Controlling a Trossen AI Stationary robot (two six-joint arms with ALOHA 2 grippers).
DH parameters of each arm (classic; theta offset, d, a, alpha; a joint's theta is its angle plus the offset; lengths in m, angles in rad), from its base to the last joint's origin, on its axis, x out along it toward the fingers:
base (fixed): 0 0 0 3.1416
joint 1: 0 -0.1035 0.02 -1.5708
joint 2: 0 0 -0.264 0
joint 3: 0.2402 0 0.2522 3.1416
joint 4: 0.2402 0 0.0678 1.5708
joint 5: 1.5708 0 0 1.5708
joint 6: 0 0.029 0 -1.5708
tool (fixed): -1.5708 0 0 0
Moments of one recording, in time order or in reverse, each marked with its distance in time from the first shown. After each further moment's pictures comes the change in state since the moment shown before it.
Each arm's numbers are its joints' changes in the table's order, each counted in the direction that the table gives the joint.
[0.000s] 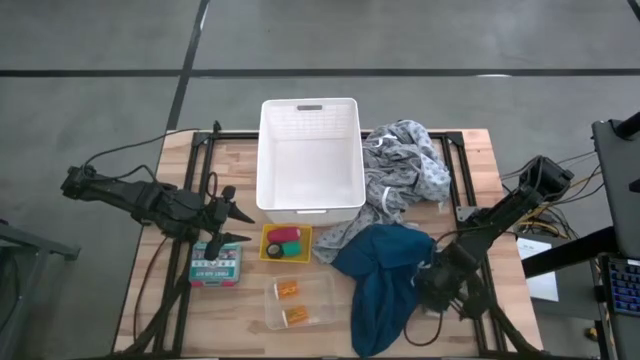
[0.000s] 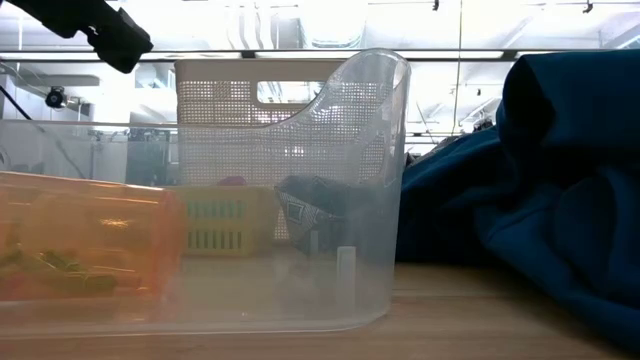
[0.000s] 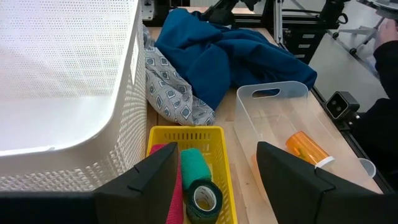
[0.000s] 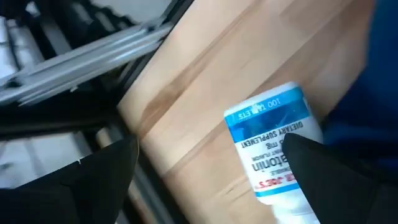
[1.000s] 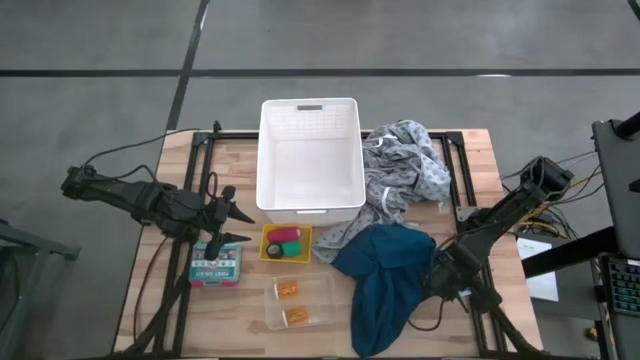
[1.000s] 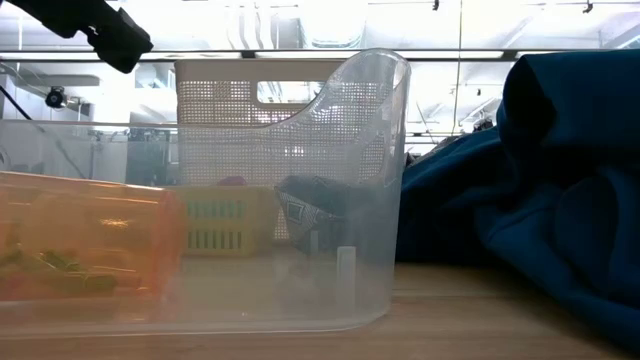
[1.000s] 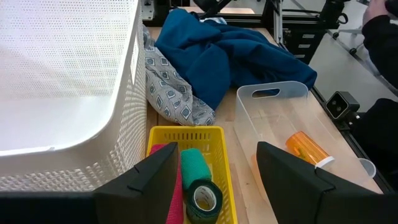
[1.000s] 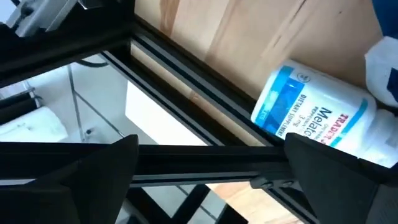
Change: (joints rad) left arm 0.000 0.000 0.000 0.000 0.000 0.000; right arm -0.002 0.002 0.131 0.541 0.111 0.150
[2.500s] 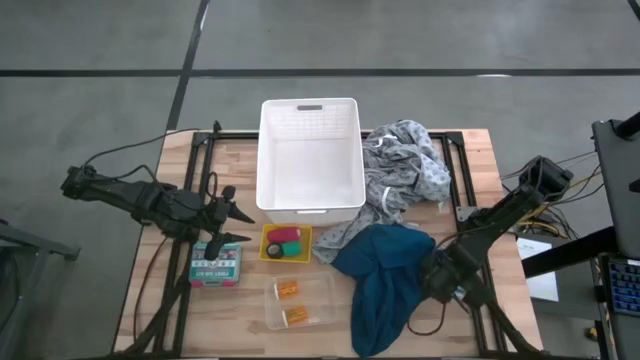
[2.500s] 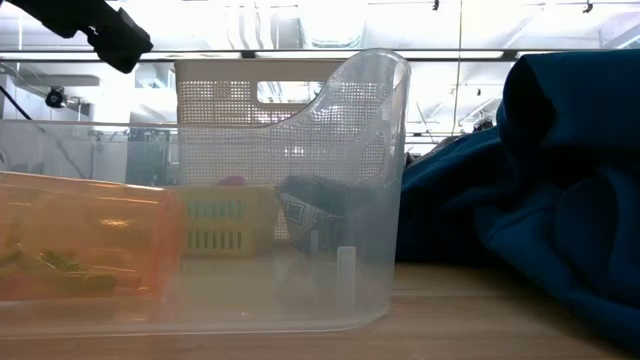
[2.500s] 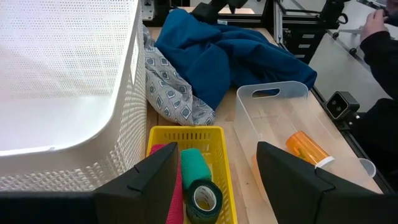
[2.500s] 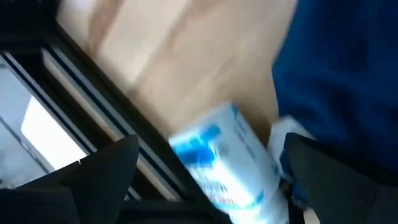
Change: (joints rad) left arm 0.000 0.000 0.000 0.000 0.000 0.000; right arm -0.005 -0.002 -0.083 -0.207 -0.245 -0.222
